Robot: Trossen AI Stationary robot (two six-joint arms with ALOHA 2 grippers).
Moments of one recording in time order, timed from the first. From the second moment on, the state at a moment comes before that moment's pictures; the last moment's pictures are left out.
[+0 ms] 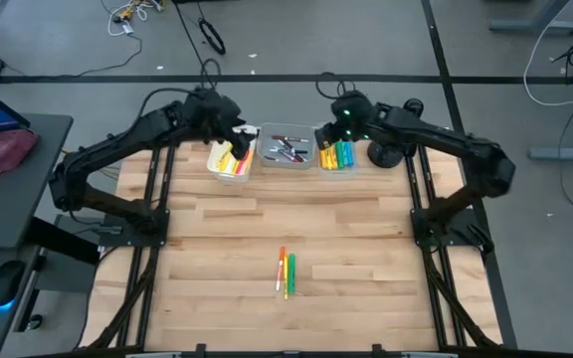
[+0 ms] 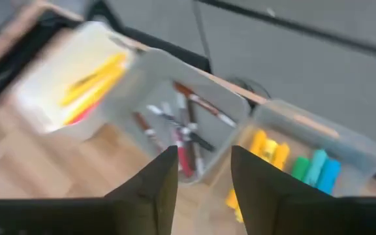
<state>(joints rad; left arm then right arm) 0.47 1.31 1.37 -0.65 -0.07 -0.15 -0.50 1.49 1.37 -0.66 0.16 0.45</state>
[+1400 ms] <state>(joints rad) -0.45 1.95 1.37 -0.65 -0.33 -1.54 0.41 1.08 1.06 -0.72 0.41 0.66</state>
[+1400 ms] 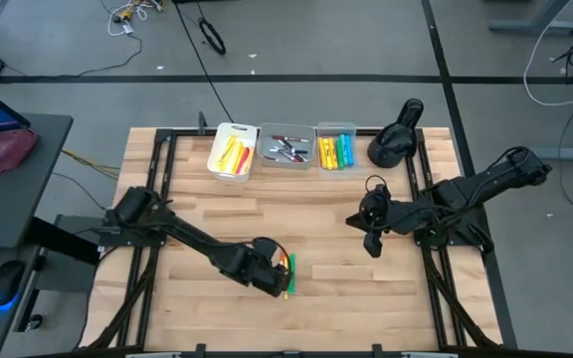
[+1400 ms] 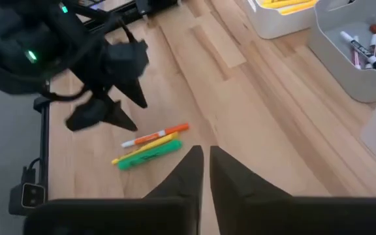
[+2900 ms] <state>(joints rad) -0.49 2.07 1.33 -0.76 -0.26 -1.61 0.41 1.08 1.06 -0.69 0.40 0.67</state>
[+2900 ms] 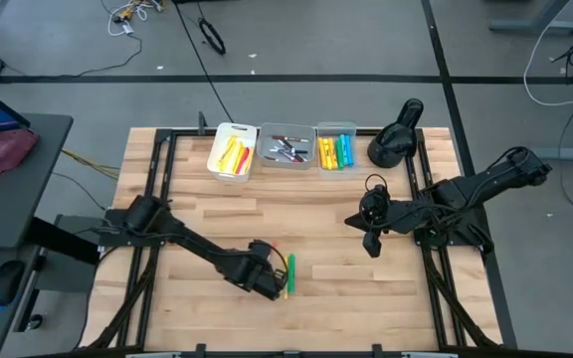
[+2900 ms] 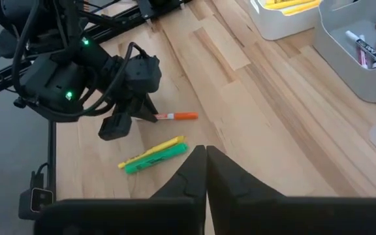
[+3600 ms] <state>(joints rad) -0.47 1.95 1.29 -0.71 -0.23 -1.50 0.41 1.08 1.05 -0.69 0.41 0.59</state>
